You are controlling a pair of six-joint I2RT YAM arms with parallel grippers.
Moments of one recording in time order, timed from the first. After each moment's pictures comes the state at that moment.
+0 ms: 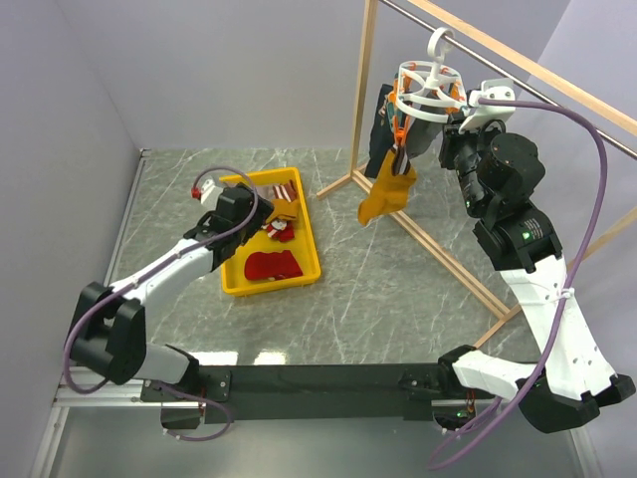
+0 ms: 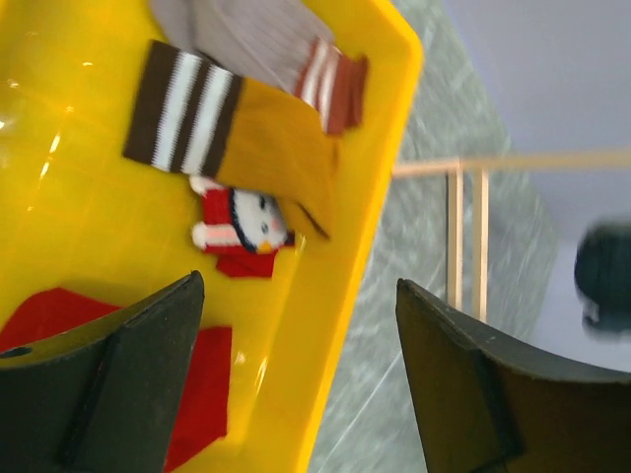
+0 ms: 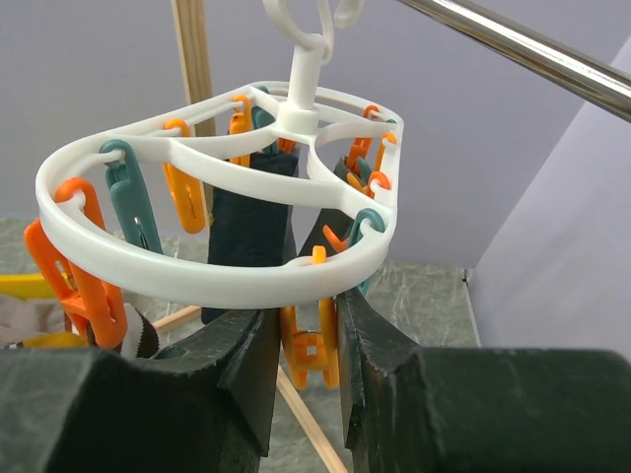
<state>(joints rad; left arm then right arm) -0.44 1.37 0.90 -0.11 -0.30 -1.11 0.42 1.11 1.57 -0.39 0.40 -0.14</state>
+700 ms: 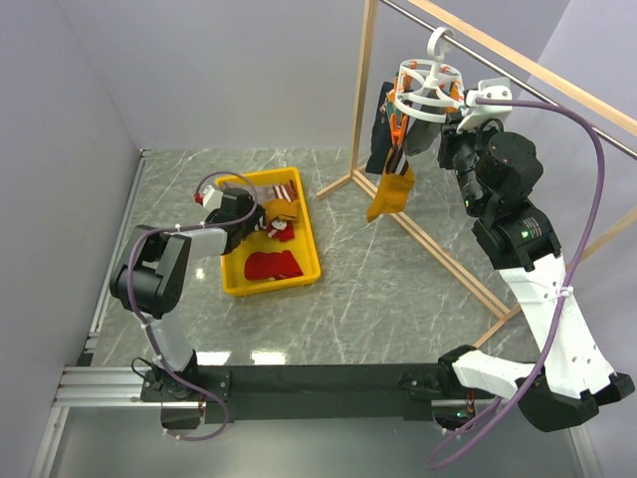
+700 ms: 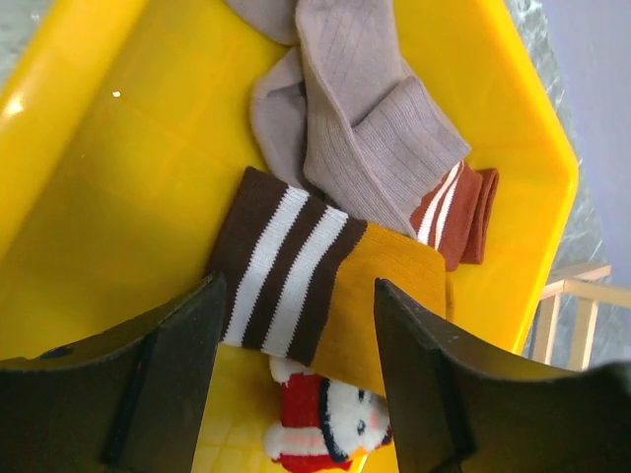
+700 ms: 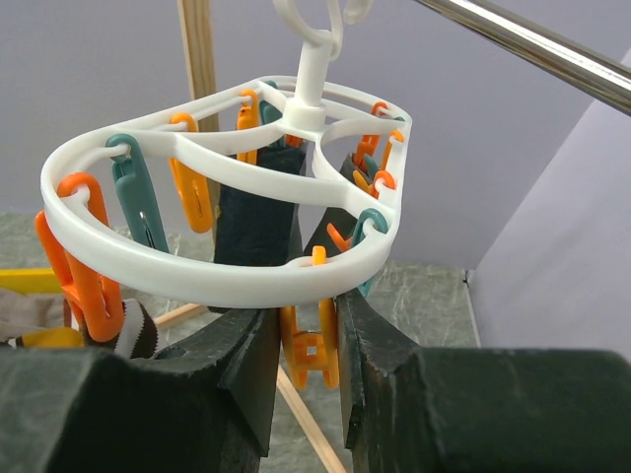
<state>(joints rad) -0.30 1.80 0.93 0.22 -0.30 -1.16 0.42 1.12 1.57 -0.39 0.38 -0.15</state>
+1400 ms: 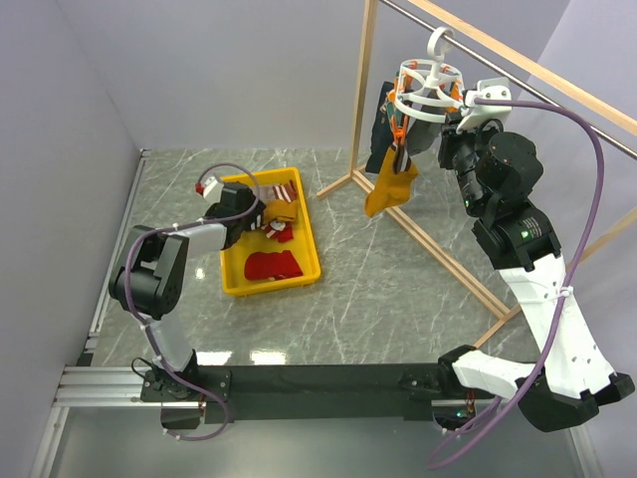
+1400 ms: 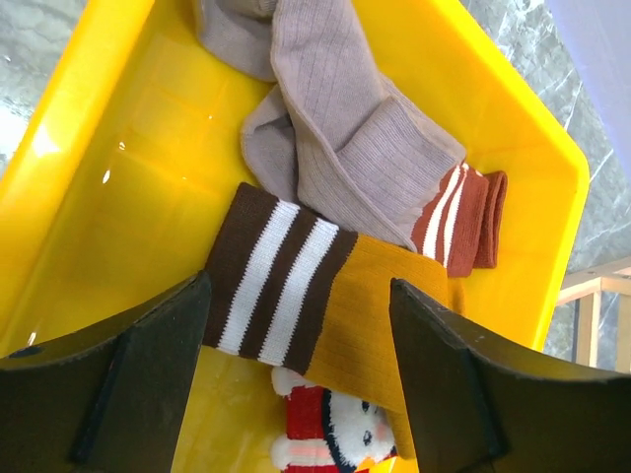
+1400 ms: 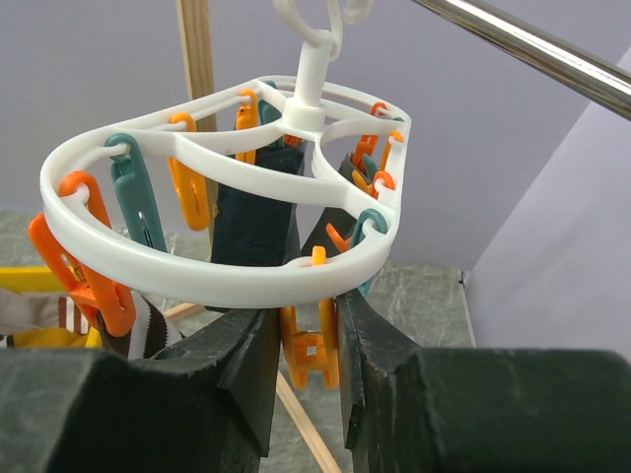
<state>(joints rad) -0.30 1.80 0.98 0.17 -0.32 -1.01 0.42 1.12 1.57 -0.39 0.38 -0.16</state>
